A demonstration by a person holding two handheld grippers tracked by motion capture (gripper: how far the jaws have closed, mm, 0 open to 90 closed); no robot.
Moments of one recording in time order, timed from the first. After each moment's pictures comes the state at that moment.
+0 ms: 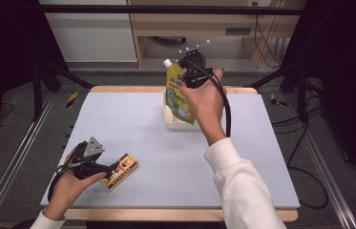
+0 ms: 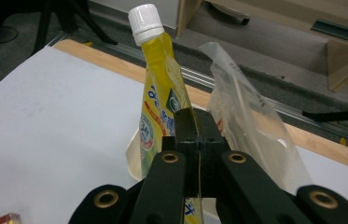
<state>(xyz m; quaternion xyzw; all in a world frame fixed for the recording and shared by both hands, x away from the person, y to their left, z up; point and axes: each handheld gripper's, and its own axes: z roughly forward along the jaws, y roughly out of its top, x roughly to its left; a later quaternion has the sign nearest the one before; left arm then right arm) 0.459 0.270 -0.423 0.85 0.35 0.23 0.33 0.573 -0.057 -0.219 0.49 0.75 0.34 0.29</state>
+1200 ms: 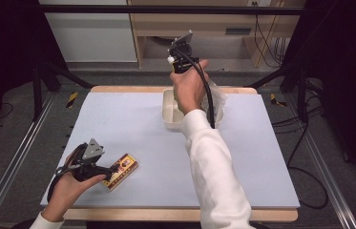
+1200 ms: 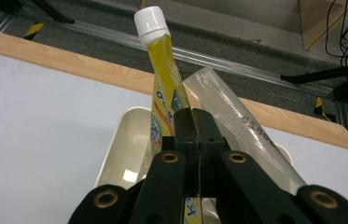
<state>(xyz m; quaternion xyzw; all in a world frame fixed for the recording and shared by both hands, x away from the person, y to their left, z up) 0.455 0.269 -0.422 0.85 0.33 0.23 0.33 0.658 -0.027 -0.246 0.57 0.73 0.26 0.28</state>
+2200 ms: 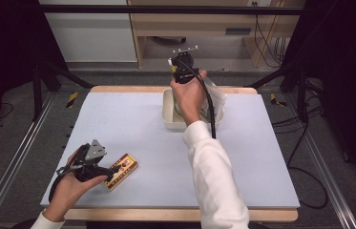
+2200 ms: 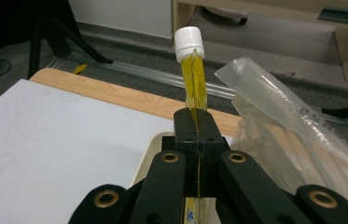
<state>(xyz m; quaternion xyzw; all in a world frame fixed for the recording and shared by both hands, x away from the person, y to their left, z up) 0.456 0.265 -0.426 0.86 0.32 0.23 0.32 0.653 -0.034 -0.281 0.53 0.71 0.37 0.28</state>
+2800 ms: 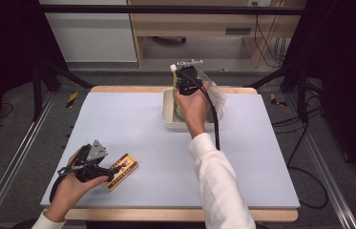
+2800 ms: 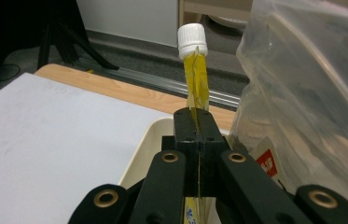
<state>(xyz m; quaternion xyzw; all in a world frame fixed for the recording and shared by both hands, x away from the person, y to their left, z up) 0.455 0.263 -0.429 0.86 0.33 0.23 0.32 0.638 -0.046 -0.310 0.51 0.71 0.39 0.28</state>
